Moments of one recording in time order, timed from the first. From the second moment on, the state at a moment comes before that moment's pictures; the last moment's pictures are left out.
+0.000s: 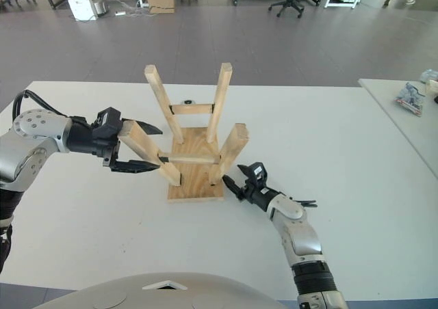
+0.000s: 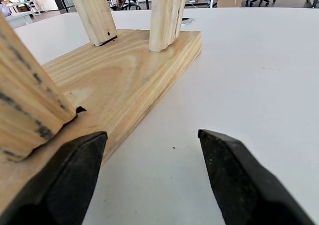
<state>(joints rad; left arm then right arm) -0.45 0.87 -0.23 -0.16 -0.57 0.43 -1.23 0.08 -0.27 0.09 0.03 0.26 0.21 0.58</state>
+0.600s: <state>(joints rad) -0.46 0.91 -0.26 -0.22 -0.57 0.43 -1.18 0.04 -0.29 0.07 0.07 0.26 0.22 0.58</state>
